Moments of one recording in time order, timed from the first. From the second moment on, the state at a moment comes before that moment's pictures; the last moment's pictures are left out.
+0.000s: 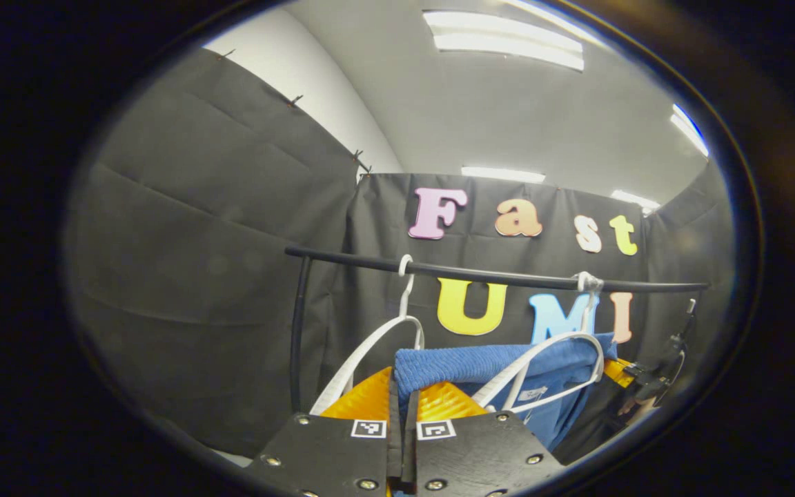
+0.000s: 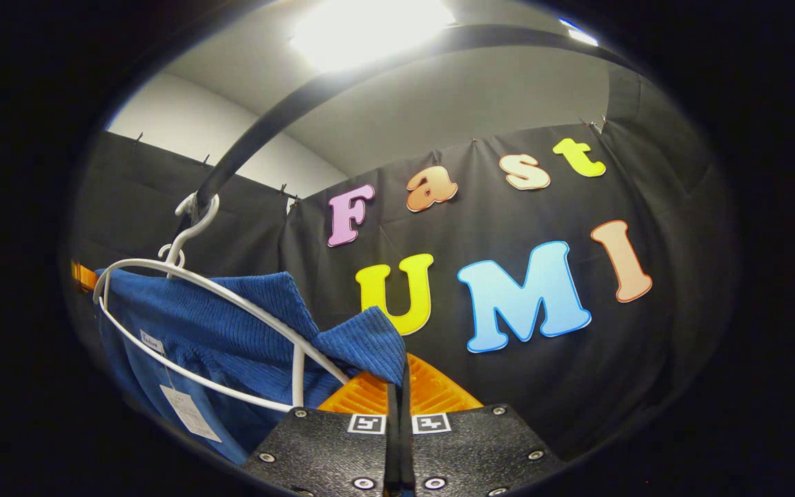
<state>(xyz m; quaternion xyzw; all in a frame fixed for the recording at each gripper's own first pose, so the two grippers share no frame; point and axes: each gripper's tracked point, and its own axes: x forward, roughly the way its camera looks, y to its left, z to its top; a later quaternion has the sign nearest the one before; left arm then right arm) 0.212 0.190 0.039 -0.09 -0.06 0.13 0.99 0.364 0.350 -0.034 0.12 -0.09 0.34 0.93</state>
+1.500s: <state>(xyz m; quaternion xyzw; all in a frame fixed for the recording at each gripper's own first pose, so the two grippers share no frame) 0.143 0.105 -0.102 -0.24 0.07 0.07 0.97 0.287 0.226 -0.162 0.07 0.10 0.26 0.96</state>
